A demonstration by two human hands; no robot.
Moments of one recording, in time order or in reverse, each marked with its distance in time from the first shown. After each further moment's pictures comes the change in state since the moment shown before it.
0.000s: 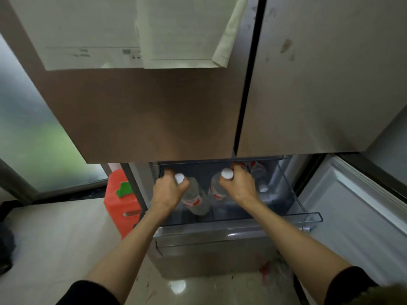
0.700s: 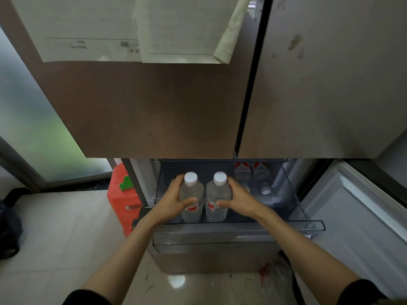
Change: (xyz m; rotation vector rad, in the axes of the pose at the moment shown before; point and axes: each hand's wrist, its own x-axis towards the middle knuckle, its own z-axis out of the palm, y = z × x) left_hand -0.012 -0.028 0.020 -0.371 -0.388 0.195; right_hand 0.004 0.037 0.004 0.228 -0.536 -0.181
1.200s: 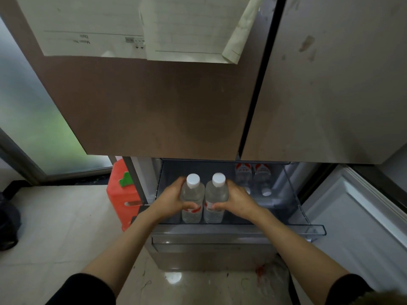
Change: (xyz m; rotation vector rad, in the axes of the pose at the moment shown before) left_hand 0.008 -0.002 -0.004 0.099 -0.032 -0.060; right_hand 0.014 0.007 0.007 -0.291 0.033 0.006
